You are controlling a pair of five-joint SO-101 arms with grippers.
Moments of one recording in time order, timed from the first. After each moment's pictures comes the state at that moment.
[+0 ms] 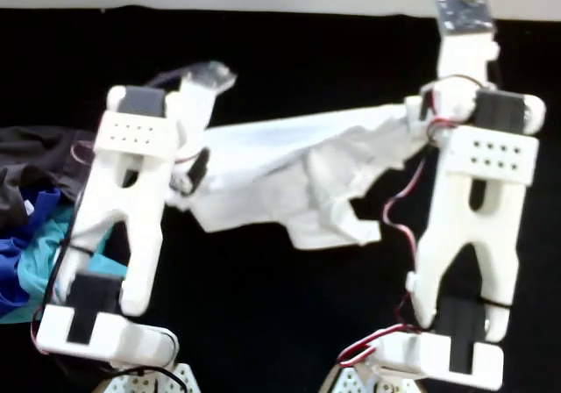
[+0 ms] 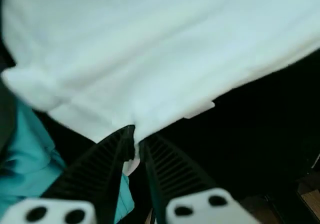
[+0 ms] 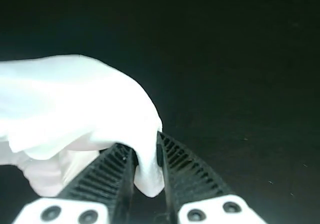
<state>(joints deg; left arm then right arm) 0.7 -3.0 -0.2 90.7 -17.7 5.0 -7.8 -15.0 85.1 14.7</state>
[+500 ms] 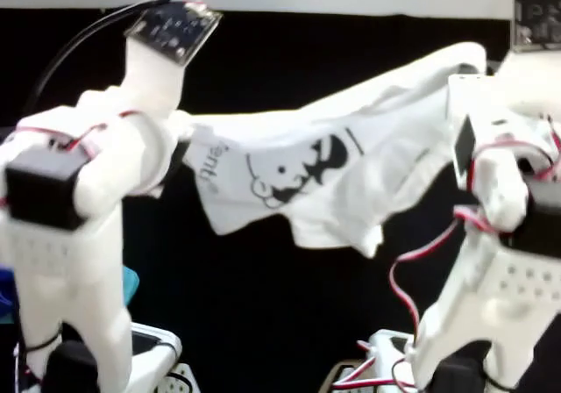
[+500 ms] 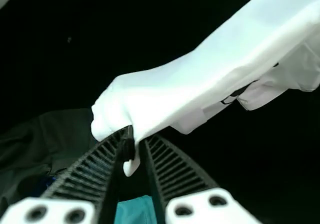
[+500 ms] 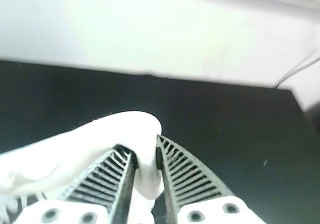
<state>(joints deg) 5.5 -25.4 -23.6 99.9 -17.8 5.8 -25.1 -29.8 85.0 14.7</state>
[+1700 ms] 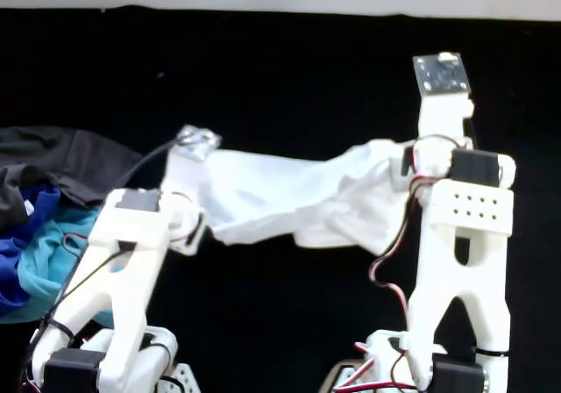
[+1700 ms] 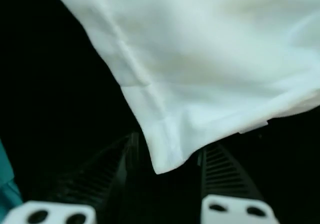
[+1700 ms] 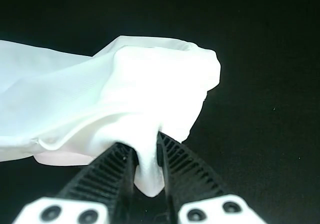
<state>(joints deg) -1.9 -26.4 55.3 49.7 -17.7 3.0 -25.2 19.2 73.1 14.7</state>
